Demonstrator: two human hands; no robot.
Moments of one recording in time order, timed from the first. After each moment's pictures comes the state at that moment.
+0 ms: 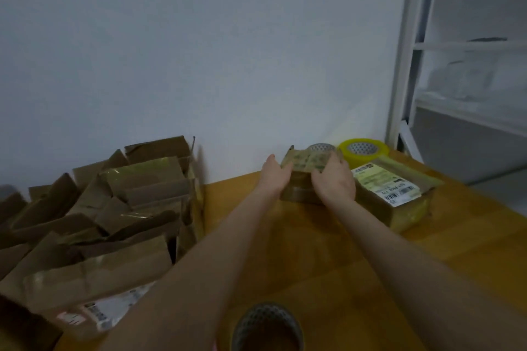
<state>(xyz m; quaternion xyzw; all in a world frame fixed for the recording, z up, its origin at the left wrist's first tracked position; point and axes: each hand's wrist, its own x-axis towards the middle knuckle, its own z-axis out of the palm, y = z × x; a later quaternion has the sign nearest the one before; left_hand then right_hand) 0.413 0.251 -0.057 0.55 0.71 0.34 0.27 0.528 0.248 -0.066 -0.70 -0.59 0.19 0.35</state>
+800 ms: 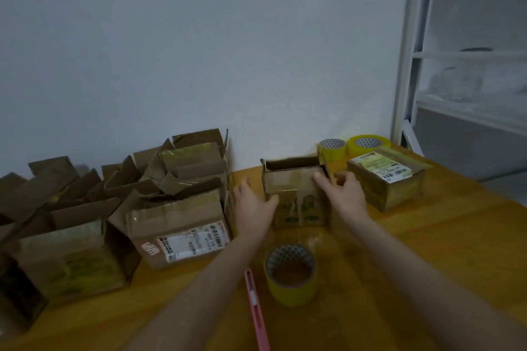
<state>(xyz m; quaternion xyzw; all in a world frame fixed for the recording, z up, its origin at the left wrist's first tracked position) 0.373 0.070 -0.076 0.49 0.72 0.46 0.16 0.543 0.126 -0.079 -0.60 -0.56 0.35 0.45</state>
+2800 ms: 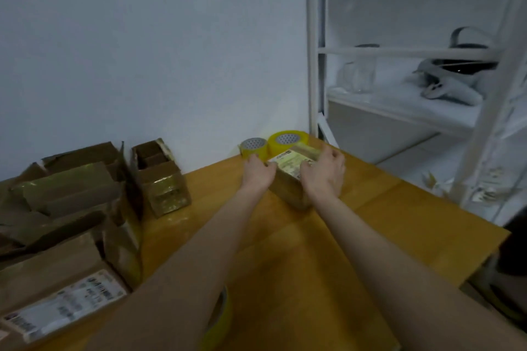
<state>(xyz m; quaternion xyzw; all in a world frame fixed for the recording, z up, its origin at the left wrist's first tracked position) 0.520 0.236 -0.075 0.58 0.67 0.37 0.27 0.639 0.173 -0.060 -0.74 -0.46 0.16 0.46</state>
